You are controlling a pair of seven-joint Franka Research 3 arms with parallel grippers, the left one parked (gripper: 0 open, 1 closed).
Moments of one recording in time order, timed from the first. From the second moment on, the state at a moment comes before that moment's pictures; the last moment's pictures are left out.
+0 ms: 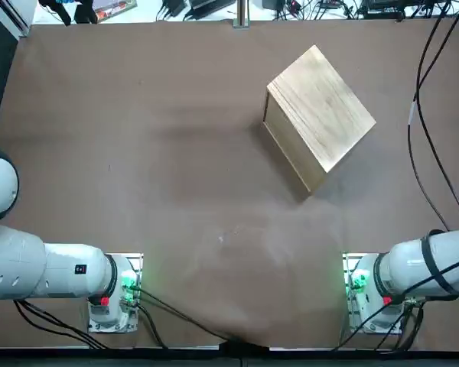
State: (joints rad) arm -0.02 0.04 0.03 -1.54 -0.04 1.62 0.00
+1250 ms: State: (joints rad) arm -0.02 0.03 0.03 -1.55 -0.03 1.62 0.01
